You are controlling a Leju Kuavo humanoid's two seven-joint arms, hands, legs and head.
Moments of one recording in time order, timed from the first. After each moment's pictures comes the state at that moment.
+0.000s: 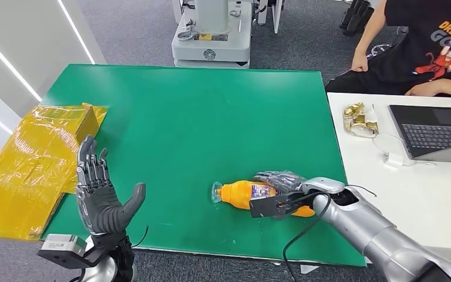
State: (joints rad) left arm 0.09 -0.10 -0.32 -1.76 0.03 0.34 -0.70; right arm -0.81 -0.29 0.99 -0.76 0.50 0.35 -0.15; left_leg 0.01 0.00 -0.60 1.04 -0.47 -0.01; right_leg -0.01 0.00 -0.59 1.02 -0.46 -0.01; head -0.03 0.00
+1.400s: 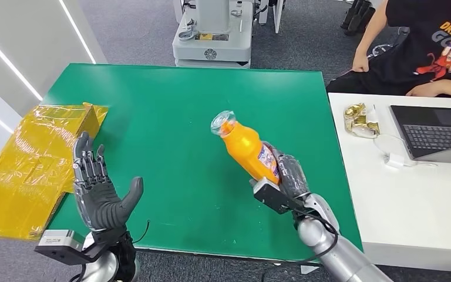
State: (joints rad) left arm 0.06 -0.12 -0.32 -1.76 0.05 0.36 -0.70; right arm -0.51 -0.17 0.66 -0.91 0.27 -0.44 -0.39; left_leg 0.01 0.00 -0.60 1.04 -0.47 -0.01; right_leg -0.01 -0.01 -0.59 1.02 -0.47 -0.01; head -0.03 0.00
